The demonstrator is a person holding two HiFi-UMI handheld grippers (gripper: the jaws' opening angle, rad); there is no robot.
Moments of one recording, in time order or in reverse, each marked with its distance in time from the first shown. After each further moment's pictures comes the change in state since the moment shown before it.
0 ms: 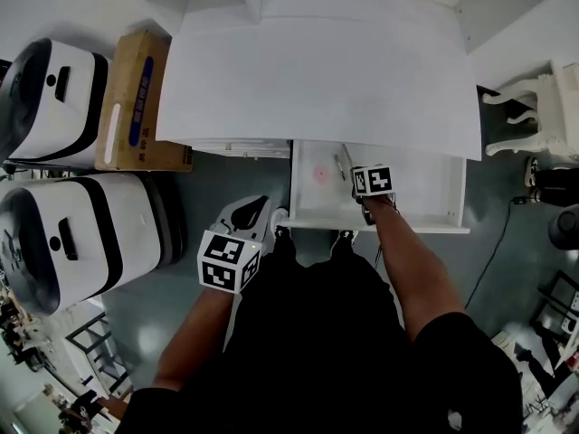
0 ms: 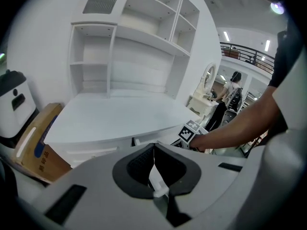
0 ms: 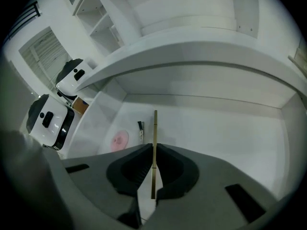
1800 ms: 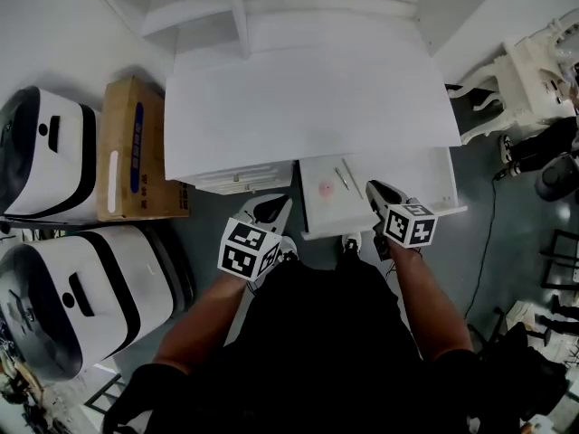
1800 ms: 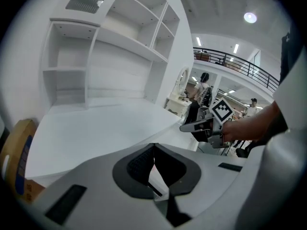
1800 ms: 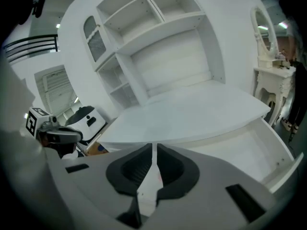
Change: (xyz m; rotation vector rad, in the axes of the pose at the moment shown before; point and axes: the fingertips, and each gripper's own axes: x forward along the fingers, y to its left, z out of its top) left arm -0.003 0.023 0.024 0.183 -0.055 -0.280; right arm -0.194 0.100 0.043 0.168 -0.538 -0.005
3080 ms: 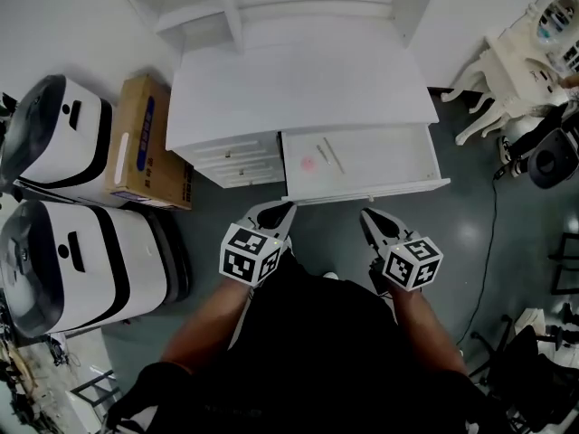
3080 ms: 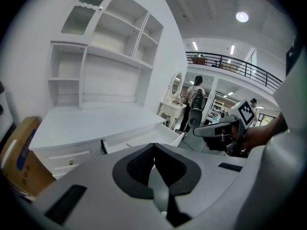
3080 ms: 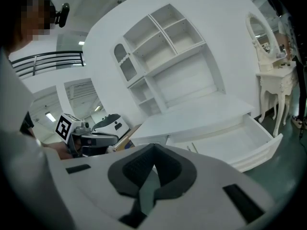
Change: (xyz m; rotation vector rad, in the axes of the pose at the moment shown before) left arm -0.045 -0.172 -0.037 0.014 -0.076 0.027; right arm -0.206 0.051 -0.076 -0.043 -0.163 0.199
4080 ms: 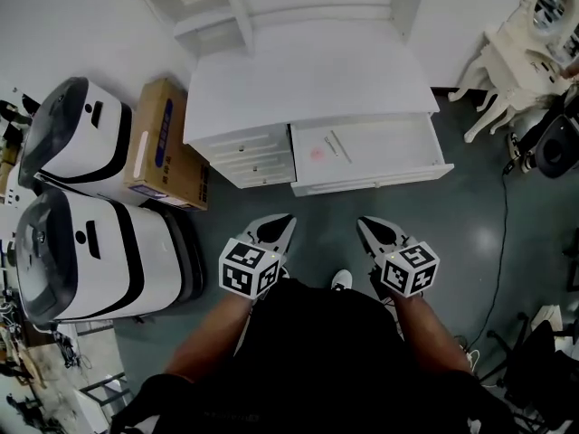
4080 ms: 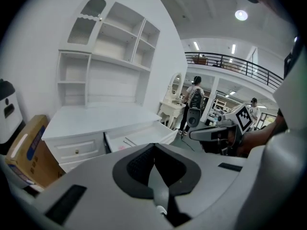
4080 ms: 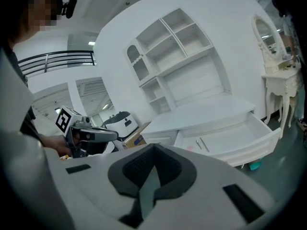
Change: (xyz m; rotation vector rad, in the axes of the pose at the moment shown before) left arm -0.070 -0.053 -0.035 -0.004 -0.005 0.037; right arm -0.047 0.055 -0.045 -0.055 -0.004 0.074
